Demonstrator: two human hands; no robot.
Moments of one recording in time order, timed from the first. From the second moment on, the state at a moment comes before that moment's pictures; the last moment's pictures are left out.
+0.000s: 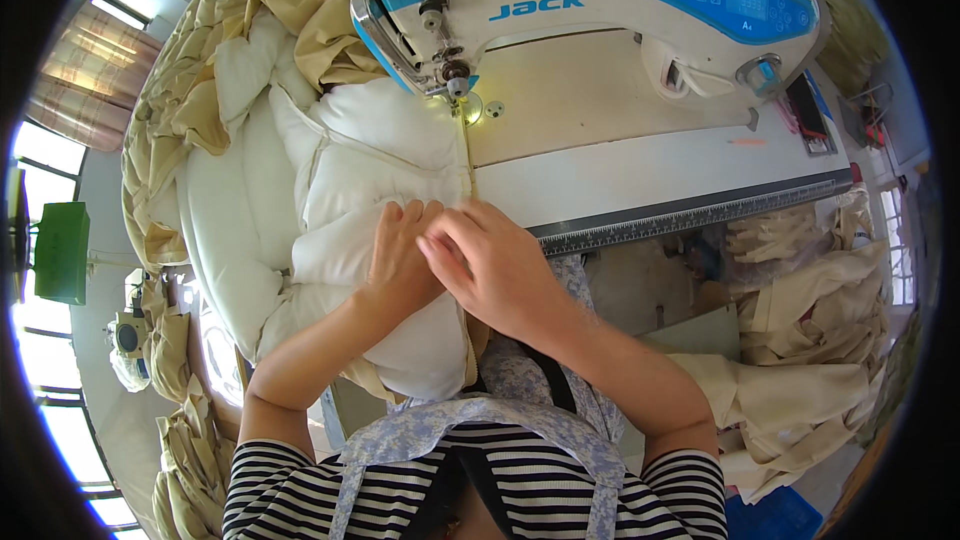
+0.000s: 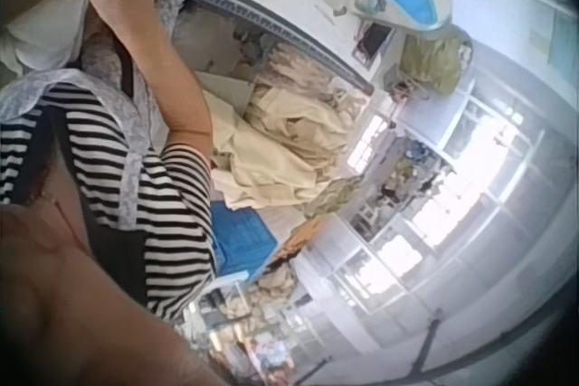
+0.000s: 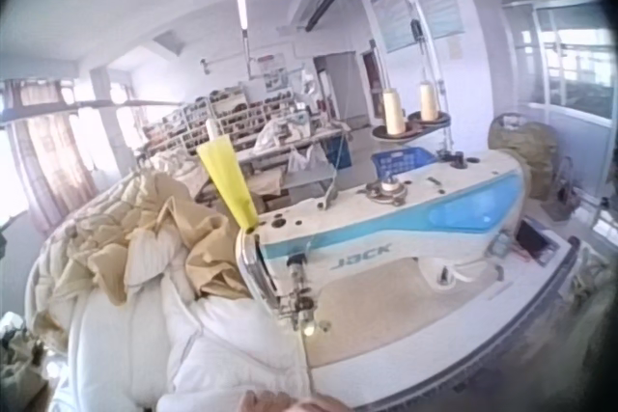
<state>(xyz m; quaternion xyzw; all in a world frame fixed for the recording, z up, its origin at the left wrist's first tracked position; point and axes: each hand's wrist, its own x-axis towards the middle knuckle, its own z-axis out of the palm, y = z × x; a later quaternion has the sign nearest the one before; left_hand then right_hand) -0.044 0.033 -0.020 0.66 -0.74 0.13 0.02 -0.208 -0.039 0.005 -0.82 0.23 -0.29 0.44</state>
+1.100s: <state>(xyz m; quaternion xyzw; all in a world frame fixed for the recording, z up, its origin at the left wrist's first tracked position) -0.031 0.004 0.020 0.69 -0.69 0.04 0.21 -0.182 -0.103 -0.050 -0.93 0.04 -0.35 0.12</state>
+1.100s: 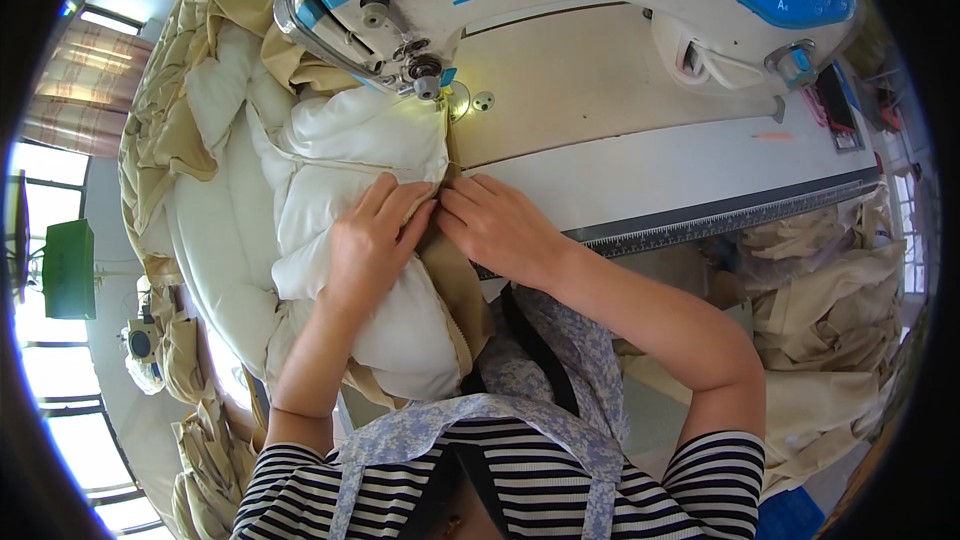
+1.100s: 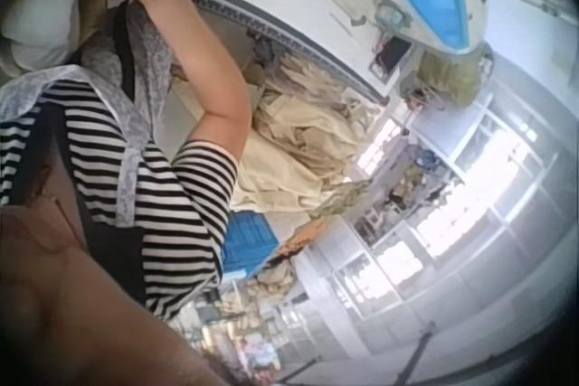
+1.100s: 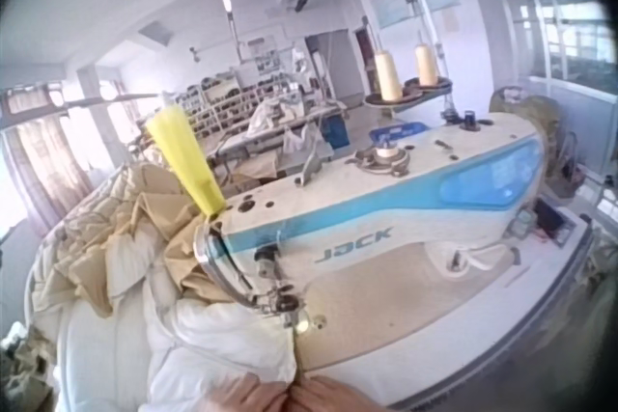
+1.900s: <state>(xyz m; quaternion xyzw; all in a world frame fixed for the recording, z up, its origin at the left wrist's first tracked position) 0.001 -0.017 0.014 0.59 -0.78 -0.02 0.18 -0.188 -0.094 -0.046 -0.94 0.07 -0.31 0.09</state>
